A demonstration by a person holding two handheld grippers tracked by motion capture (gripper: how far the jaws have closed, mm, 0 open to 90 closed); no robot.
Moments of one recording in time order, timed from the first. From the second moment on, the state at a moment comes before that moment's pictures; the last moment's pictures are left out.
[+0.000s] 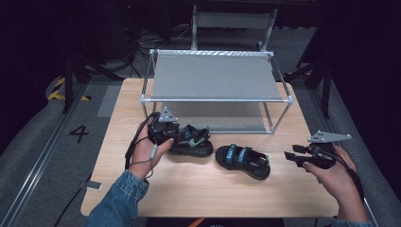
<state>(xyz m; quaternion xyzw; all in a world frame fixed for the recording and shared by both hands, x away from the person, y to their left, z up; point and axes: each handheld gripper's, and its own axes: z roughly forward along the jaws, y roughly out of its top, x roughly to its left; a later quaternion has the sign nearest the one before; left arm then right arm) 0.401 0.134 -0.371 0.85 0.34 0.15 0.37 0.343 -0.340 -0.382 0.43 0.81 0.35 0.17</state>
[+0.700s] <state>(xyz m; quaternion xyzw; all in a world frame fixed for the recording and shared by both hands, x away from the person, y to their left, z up) 0.411 0.080 -0.382 0.88 0.31 0.09 0.36 0.336 -0.341 -0.388 0.44 0.82 0.34 0.16</state>
